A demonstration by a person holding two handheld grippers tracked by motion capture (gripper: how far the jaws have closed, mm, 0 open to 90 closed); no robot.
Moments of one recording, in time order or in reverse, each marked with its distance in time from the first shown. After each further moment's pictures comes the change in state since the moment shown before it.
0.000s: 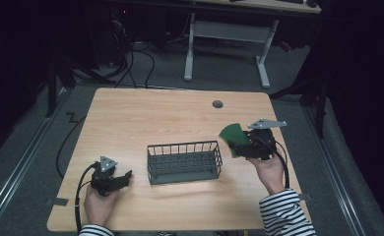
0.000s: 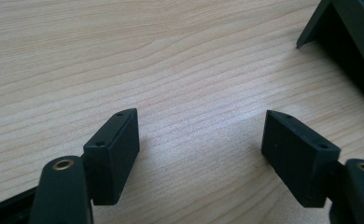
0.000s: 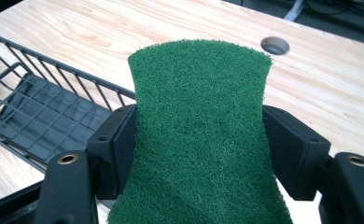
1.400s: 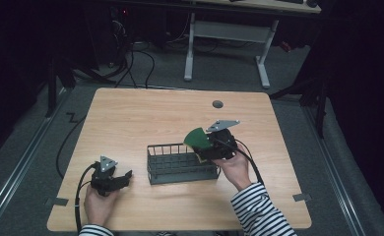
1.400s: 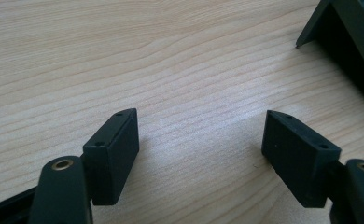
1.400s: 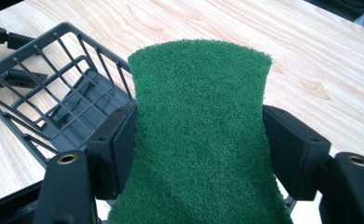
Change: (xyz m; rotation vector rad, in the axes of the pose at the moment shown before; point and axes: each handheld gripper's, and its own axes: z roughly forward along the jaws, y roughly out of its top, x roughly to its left) left arm 0.000 0.000 0.000 0.000 -0.002 0.000; right arm 0.069 0.023 0.064 0.052 0.139 -0.142
